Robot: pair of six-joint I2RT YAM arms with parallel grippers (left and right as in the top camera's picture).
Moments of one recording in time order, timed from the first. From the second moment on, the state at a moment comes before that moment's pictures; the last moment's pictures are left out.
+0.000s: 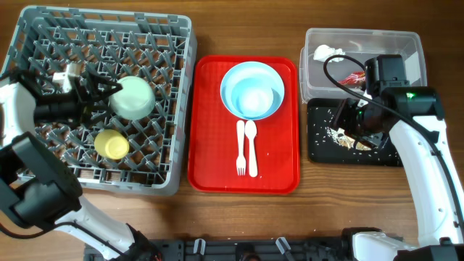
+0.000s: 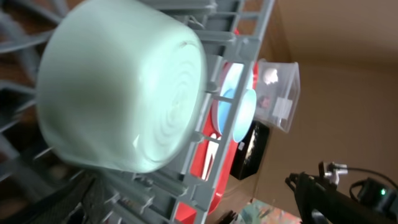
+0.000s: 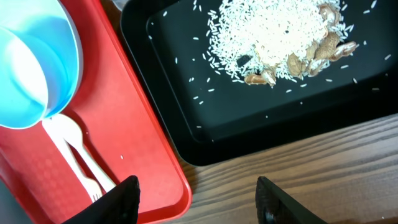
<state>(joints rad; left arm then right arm) 0.57 1.96 1.49 -1.26 0.96 0.18 0.02 1.39 1.24 -1.22 -0.07 0.49</state>
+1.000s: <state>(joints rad) -0.58 1.83 1.49 -0.50 0.28 0.00 -0.22 1.39 1.24 -1.29 -0.05 0.44</state>
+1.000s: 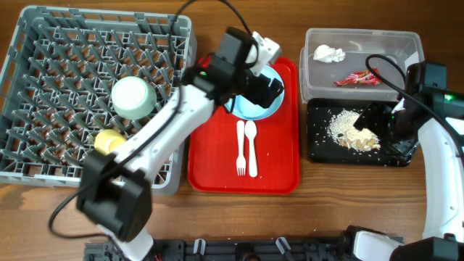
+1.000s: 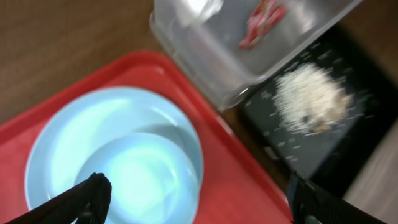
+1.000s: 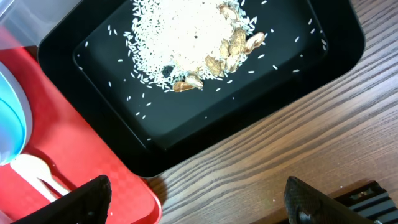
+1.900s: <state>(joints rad) -0.47 1.62 1.49 -0.58 0.21 0.00 -0.22 1.39 1.24 -1.29 -0.05 0.40</state>
